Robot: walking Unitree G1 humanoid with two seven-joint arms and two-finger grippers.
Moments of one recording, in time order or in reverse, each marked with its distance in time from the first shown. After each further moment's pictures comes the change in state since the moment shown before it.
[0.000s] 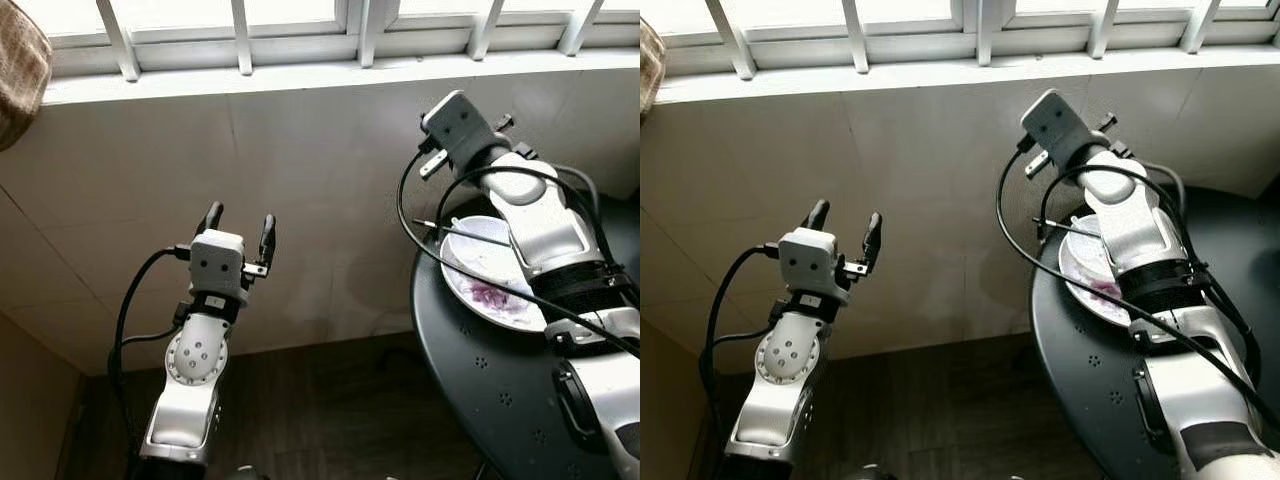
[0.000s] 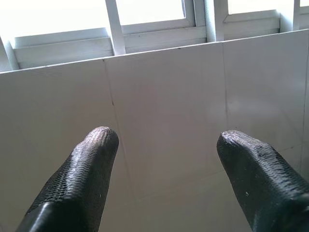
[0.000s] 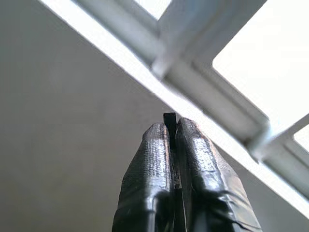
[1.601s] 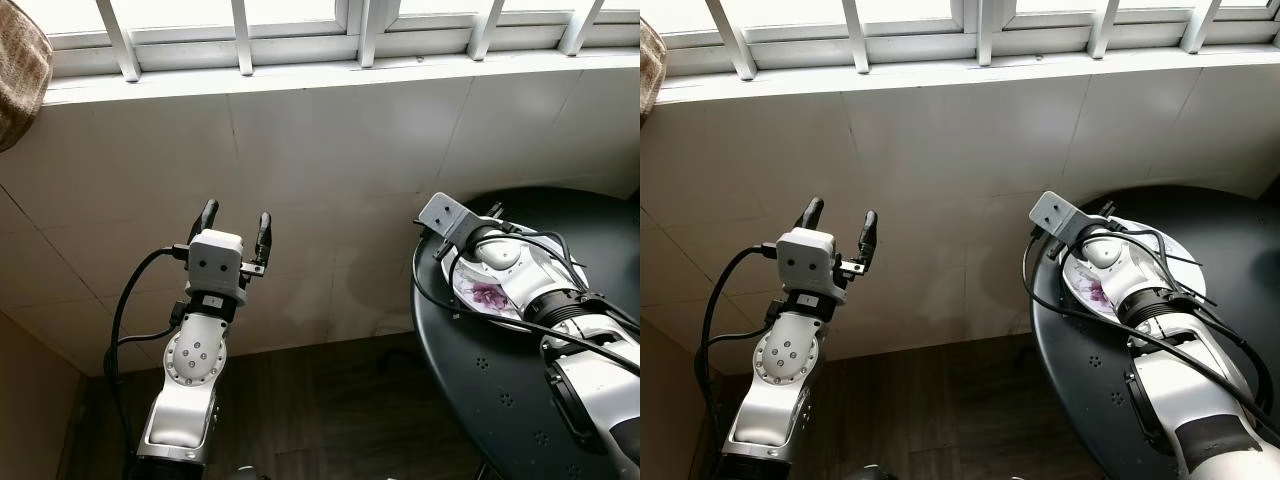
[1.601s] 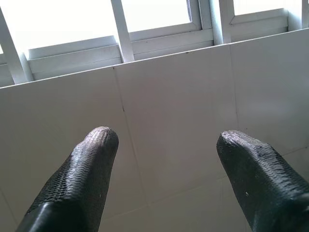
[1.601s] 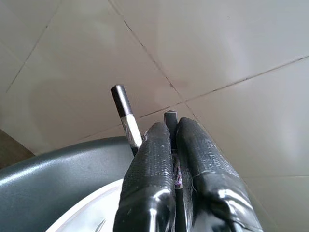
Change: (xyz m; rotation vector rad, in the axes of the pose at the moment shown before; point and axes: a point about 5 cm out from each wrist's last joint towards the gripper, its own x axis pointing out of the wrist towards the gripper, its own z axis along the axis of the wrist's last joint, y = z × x) left arm 0.000 0.004 0.003 0.050 -0.020 0.020; right arm -0.030 0.044 -0.128 -0.232 0.468 0.187
